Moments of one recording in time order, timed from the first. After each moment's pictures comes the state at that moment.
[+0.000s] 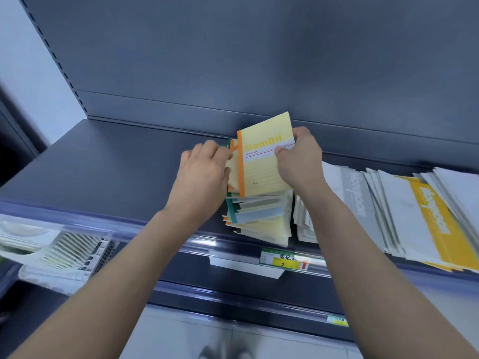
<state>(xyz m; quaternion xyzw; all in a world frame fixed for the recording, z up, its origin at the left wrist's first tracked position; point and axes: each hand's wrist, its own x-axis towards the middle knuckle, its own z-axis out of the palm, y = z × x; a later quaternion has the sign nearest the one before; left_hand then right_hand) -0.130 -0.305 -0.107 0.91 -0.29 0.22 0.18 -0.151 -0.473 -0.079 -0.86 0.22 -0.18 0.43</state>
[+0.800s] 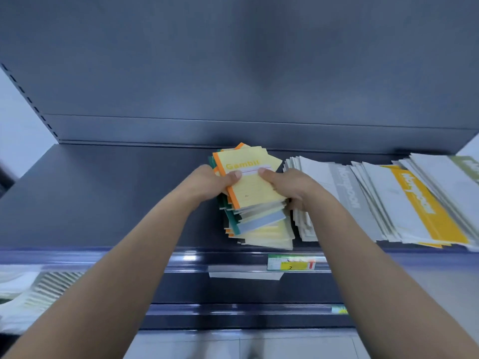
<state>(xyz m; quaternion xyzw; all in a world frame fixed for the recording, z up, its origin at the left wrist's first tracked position) -0.075 -0.322 -0.108 0.88 -0.10 -0.25 0.39 -0.147 -0.484 -0.112 -0.81 0.34 0.08 0.48</state>
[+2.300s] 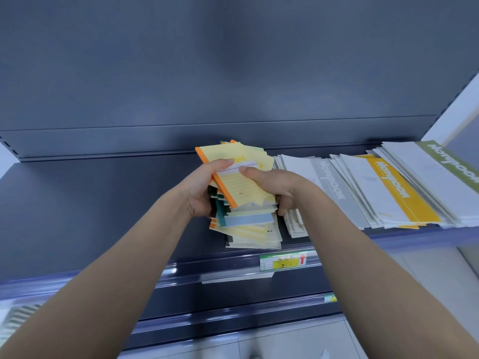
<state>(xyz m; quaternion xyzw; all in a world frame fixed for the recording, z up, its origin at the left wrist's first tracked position) -0.064 -0.346 -0.124 0.62 -0.02 -0.48 0.63 -0.138 -0.492 -0.115 -0.76 0.36 0.18 0.50</state>
